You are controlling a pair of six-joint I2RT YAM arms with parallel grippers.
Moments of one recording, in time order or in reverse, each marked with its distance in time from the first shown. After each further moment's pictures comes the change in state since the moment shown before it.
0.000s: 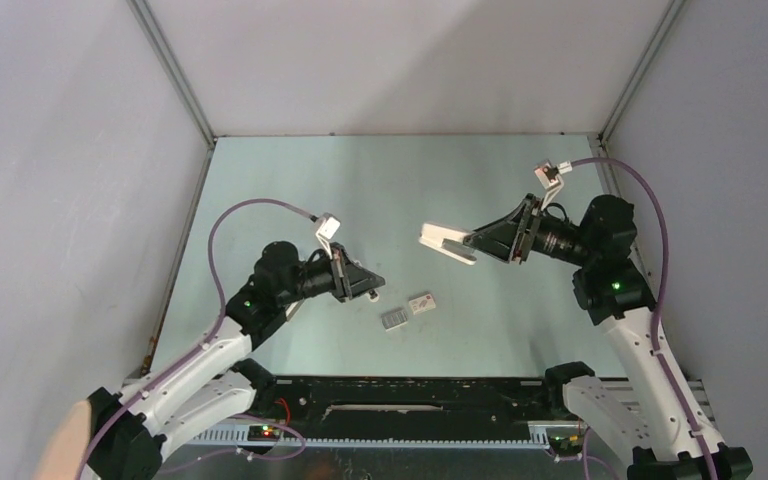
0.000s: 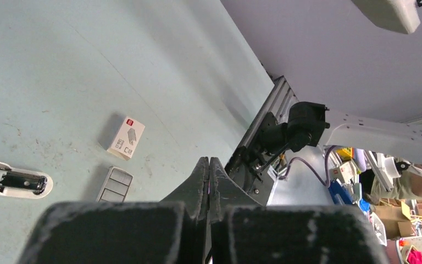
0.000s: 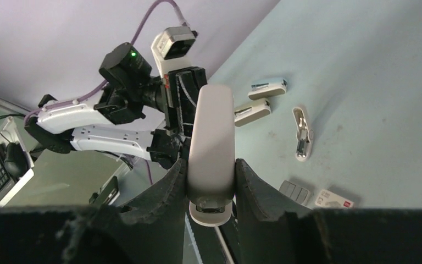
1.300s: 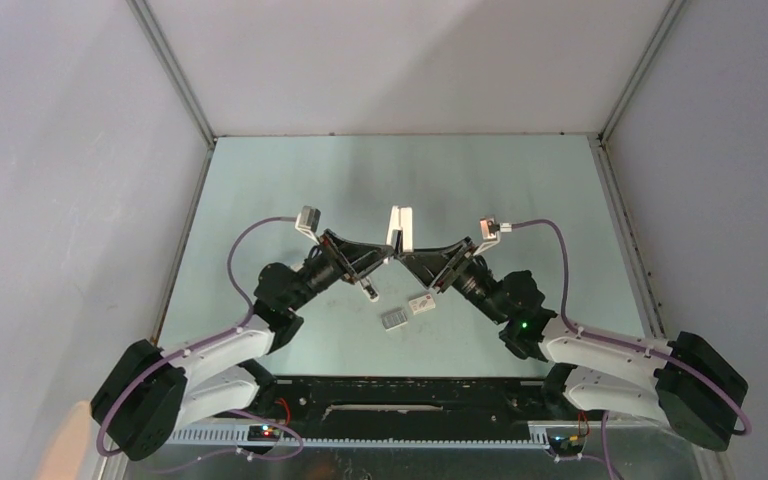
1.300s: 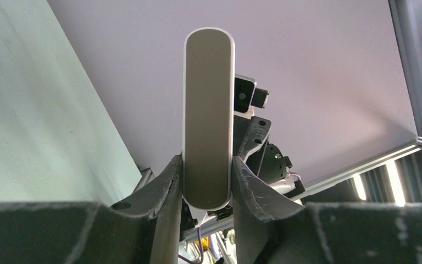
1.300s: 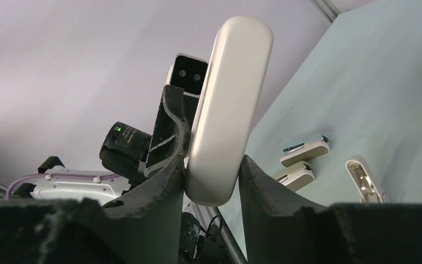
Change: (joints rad) left arm -0.058 0.216 -0.192 0.913 -0.183 -0.703; right arm 0.711 0.245 -0.484 1.027 0.968 0.245
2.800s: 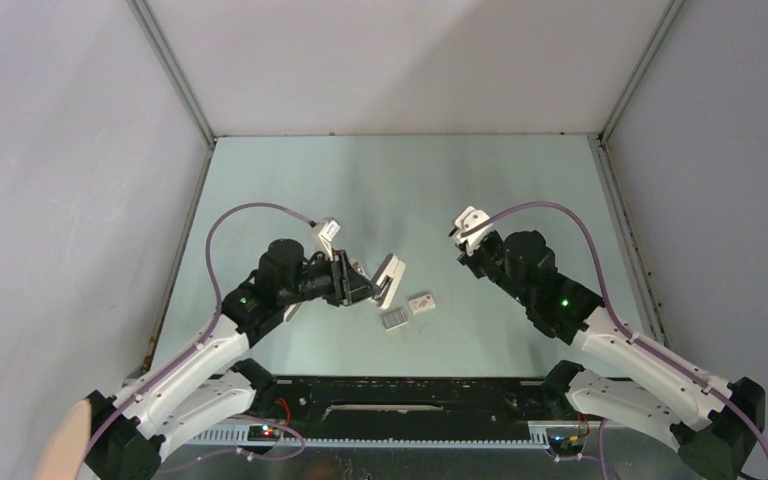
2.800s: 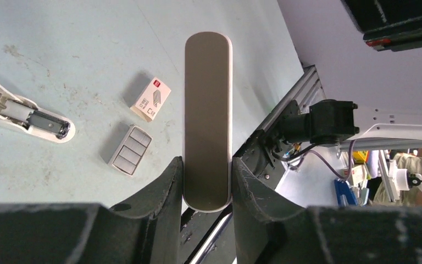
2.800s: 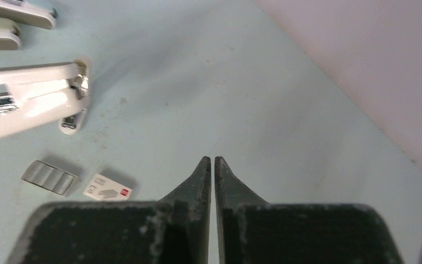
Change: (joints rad) left arm 0.035 -0.223 0.261 -1.201 0.095 0.718; right arm -0.143 -0.176 0.337 -1.037 0.100 -1.228
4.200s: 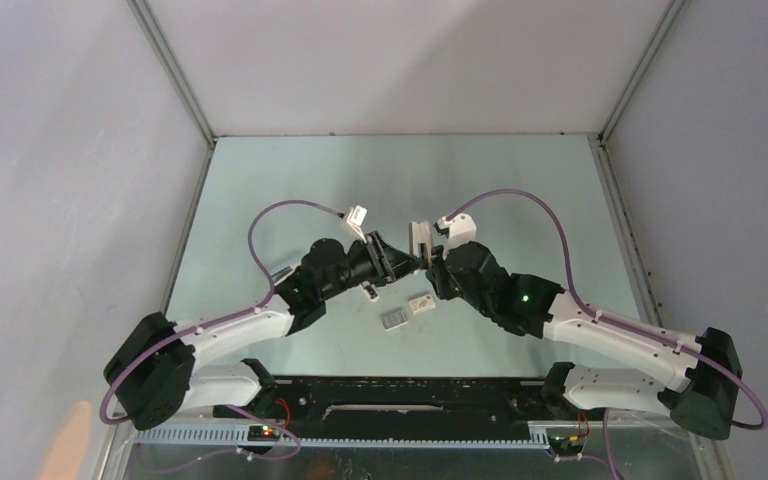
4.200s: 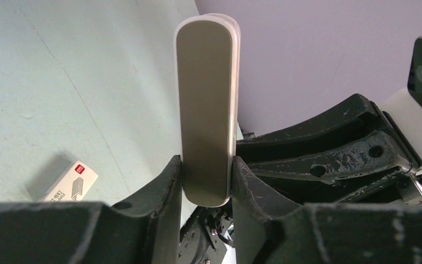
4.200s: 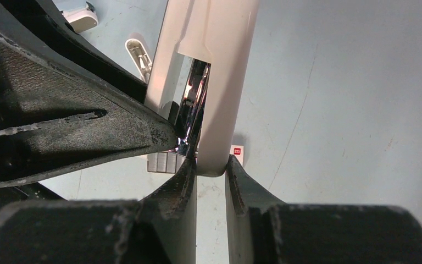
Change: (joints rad) left arm -0.192 0.376 -0.019 0.668 -0.238 -0.359; right arm 0.241 0.213 0.124 -0.235 0.252 0.777
